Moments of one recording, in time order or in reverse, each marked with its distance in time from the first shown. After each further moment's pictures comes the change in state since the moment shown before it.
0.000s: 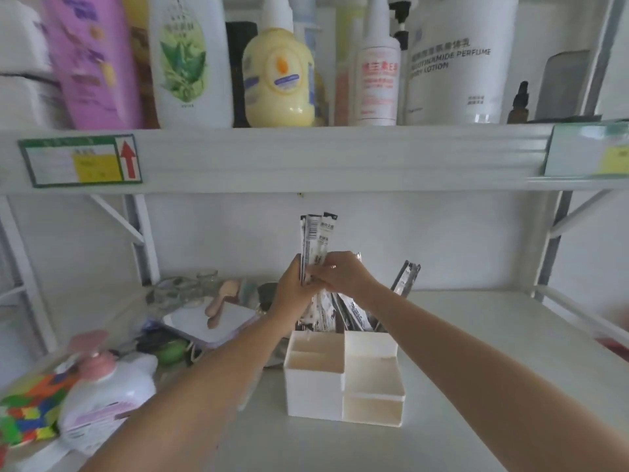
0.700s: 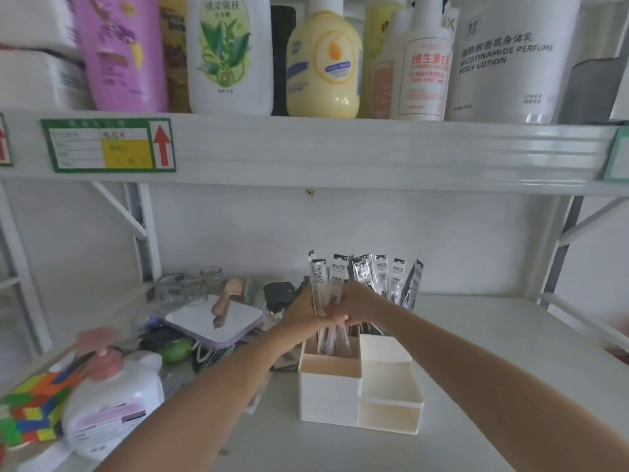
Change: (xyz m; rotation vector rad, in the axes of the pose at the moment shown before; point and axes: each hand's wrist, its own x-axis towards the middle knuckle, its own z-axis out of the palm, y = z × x) left_hand -0.010 -0.039 -0.014 0.056 -0.301 -0.198; right_hand 0.015 0.036 0.024 -0.321 -0.231 0.129
